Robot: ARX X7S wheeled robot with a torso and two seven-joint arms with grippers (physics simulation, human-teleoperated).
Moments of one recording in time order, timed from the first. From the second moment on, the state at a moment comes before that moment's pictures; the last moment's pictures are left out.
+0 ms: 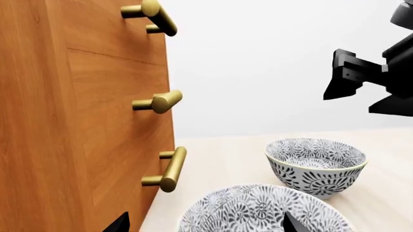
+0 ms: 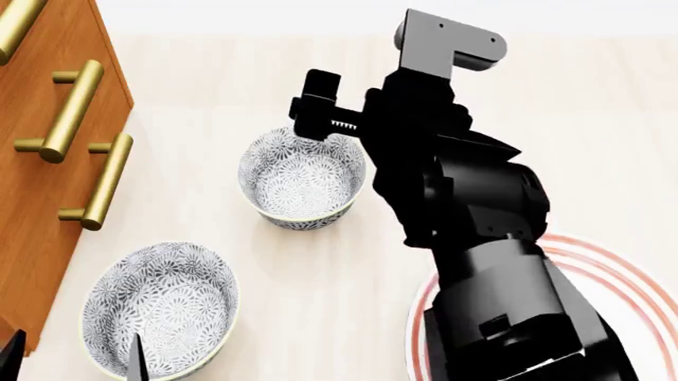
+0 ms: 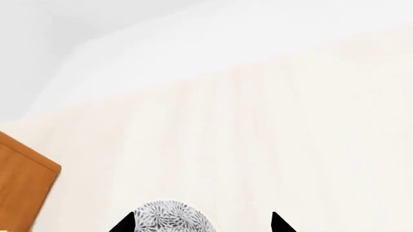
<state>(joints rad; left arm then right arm) 0.05 -0.24 0.29 0.11 -0.05 0.31 -0.36 1.46 0.02 -0.62 1.23 0.99 0.46 0.14</state>
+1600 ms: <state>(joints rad) 0.03 -0.27 0.32 0.09 -0.09 0.29 -0.39 1.41 0.01 -1.36 1.30 1.76 0.31 0.18</state>
